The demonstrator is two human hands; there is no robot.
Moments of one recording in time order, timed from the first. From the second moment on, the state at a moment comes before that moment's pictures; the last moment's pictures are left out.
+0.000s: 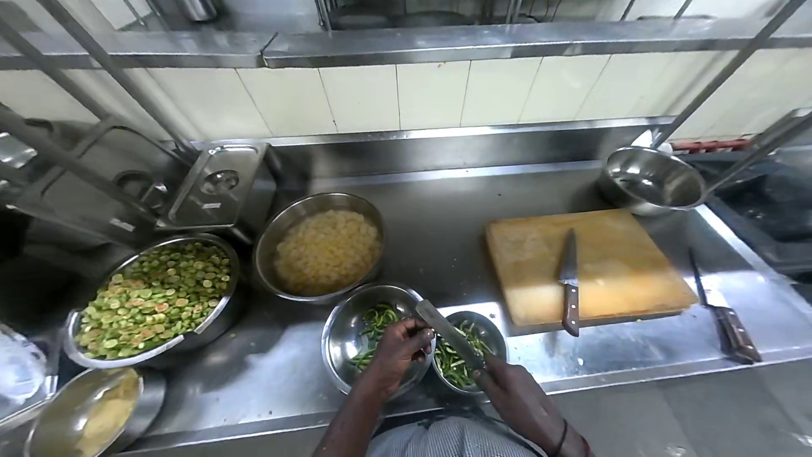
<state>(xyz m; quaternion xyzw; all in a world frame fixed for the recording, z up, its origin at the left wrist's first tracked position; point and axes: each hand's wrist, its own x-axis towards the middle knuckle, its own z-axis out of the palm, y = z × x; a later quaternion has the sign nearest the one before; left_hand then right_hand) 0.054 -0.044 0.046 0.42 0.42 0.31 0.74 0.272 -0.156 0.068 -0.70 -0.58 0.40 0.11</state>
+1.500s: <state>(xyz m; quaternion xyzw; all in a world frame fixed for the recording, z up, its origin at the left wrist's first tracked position) 0.084 -0.068 0.037 0.31 0.45 0.29 0.79 0.245 -0.142 0.091 -0.72 -0.60 0.34 -0.04</state>
